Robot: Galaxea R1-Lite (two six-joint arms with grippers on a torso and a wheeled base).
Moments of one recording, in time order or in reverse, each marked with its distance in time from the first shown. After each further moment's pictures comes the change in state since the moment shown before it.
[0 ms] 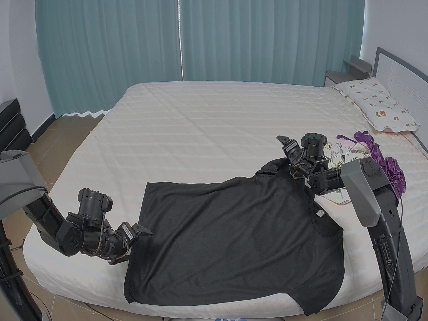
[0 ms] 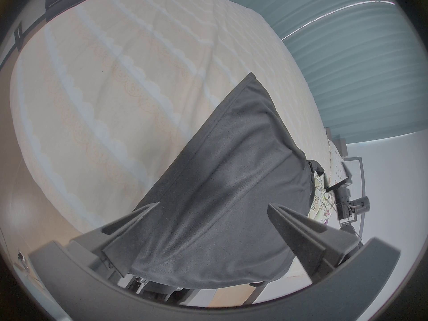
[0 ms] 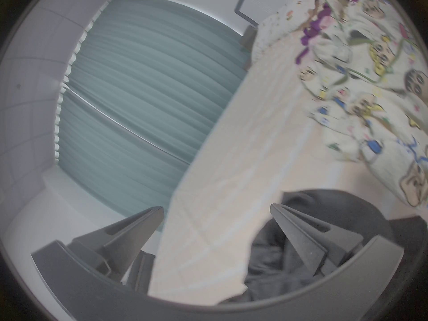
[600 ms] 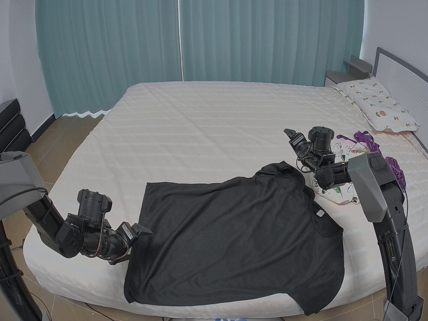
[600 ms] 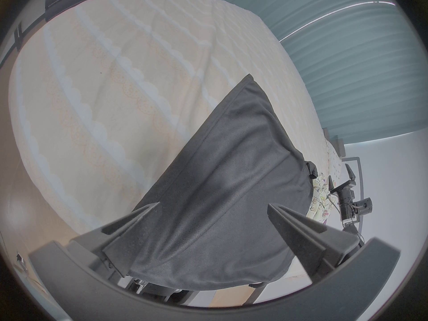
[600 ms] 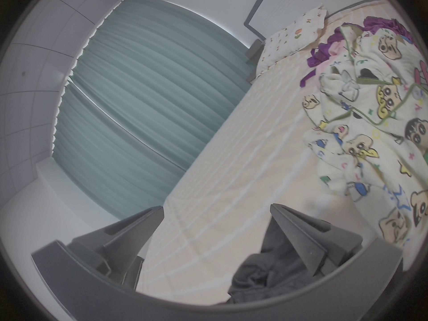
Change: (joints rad) left arm 0.000 0.000 0.023 -0.052 0.000 -0.001; right arm -0.032 -0.057 0.061 0.072 -0.042 -0.087
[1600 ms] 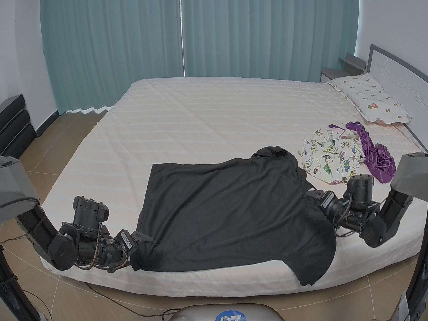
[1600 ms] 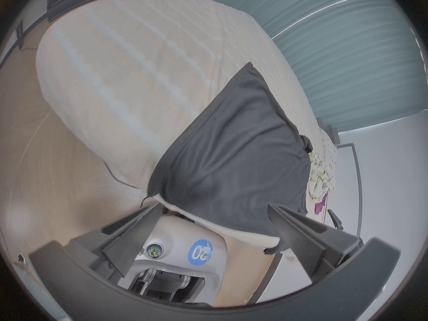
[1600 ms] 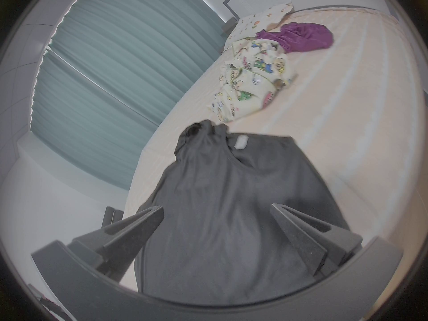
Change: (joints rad) left arm -0.050 -0.077 0.130 -0.059 0.017 0.010; right arm -0.003 -0.562 1.433 -0.527 0.104 -0.061
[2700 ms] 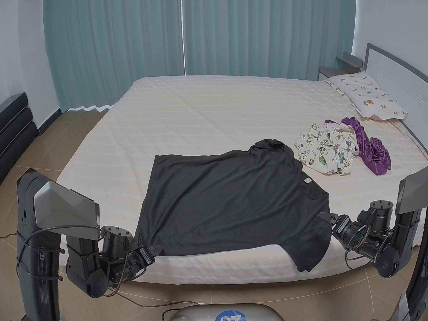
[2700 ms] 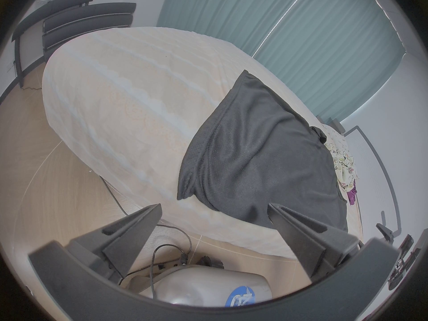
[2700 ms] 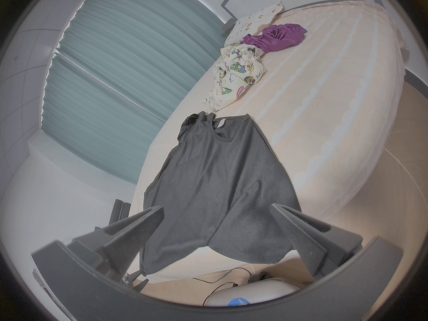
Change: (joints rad) left arm -0.096 0.455 0.078 -0.690 0.321 0.135; right arm -0.029 0.037 0.331 -0.399 0.072 -0.008
